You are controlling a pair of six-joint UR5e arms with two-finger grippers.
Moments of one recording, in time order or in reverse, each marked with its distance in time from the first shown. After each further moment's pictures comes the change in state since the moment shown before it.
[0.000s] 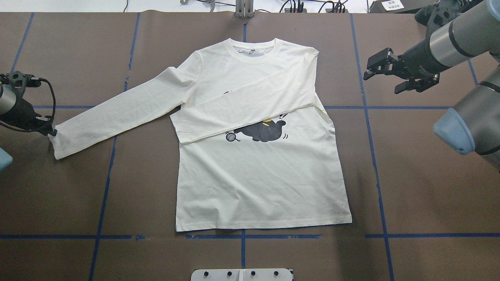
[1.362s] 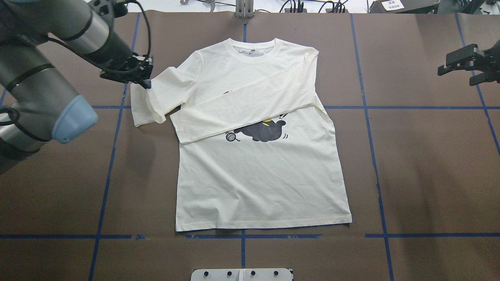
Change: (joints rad) left arm 0.119 -0.474 -0.346 0.447 0.012 -0.464; right arm 0.233 -0.221 0.057 0.010 0.072 -0.340
